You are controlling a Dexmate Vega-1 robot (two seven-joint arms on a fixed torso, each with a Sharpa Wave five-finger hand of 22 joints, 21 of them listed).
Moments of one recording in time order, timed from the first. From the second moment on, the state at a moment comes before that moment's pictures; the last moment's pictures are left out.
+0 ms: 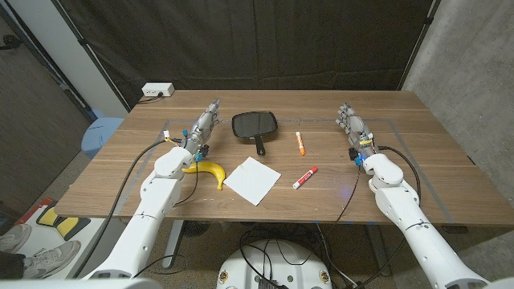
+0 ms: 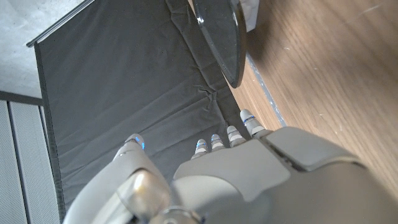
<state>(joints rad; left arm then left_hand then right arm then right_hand) 1.01 0.26 0.01 -1.56 -0.13 -0.05 -0.20 0.26 0.04 0.19 0.01 0.33 -0.17 -0.13 0.23 0.19 -0.17 -0.05 0.22 0.18 -0.12 0.01 0.21 0.18 -0.17 0.07 0.58 0.18 -1.06 -0.31 -0.07 -1.52 0.31 0.17 0.05 0.23 0.13 0.31 0.05 0.22 0.03 0.05 0.19 0.17 0.07 0.05 0.20 0.17 -0.05 0.00 0.18 0.16 0.02 -0.03 0.38 0.18</state>
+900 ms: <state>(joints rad) 1.18 0.31 -0.01 -1.91 0.07 0.24 -0.15 0.32 0.00 0.15 -0.02 0.28 -0.10 -0.04 0.25 0.20 -0.01 0.02 0.26 0.20 0.06 0.03 0.27 0.21 -0.02 0.12 0.59 0.18 -1.17 -0.33 -0.06 -1.66 0.30 0.17 0.01 0.24 0.13 0.31 0.04 0.22 0.03 0.05 0.19 0.18 0.07 0.04 0.20 0.17 -0.05 0.00 0.18 0.17 0.02 -0.03 0.37 0.18</state>
